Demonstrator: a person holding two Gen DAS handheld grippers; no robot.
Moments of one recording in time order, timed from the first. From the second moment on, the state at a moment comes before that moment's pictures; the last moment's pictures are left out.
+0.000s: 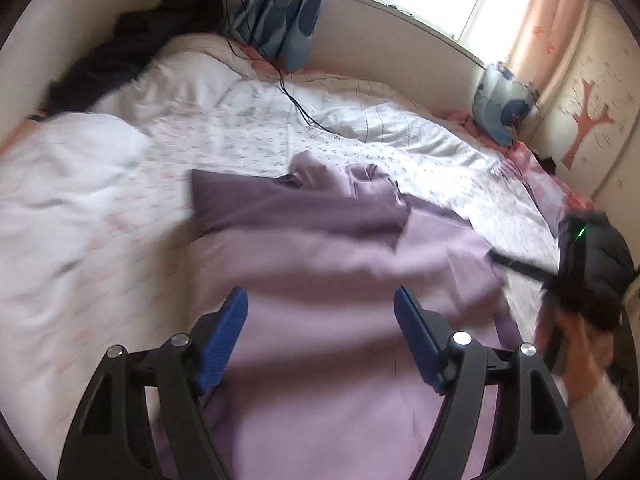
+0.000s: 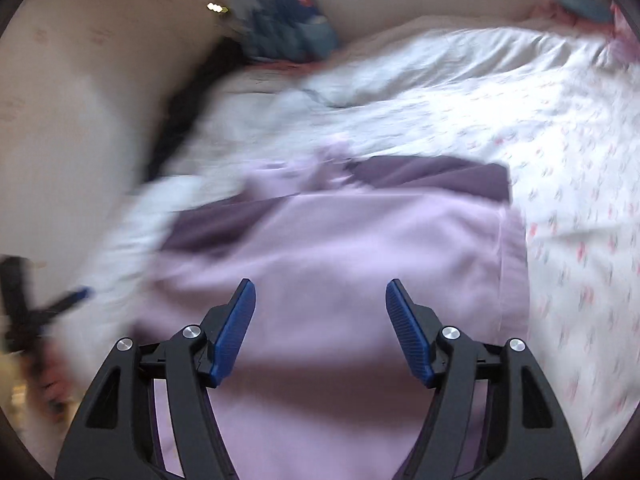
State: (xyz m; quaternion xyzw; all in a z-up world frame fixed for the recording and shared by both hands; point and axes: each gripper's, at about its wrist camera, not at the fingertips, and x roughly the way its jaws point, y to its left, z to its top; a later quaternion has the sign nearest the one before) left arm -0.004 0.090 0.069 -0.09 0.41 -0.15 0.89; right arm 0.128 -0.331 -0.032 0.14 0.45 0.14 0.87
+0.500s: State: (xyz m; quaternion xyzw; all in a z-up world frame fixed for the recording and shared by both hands) left arm -0.116 0.178 0.029 -0.08 0.51 -0.14 0.85; right arm -0.076 -0.469 -0.053 0.28 0.53 0.27 0.75
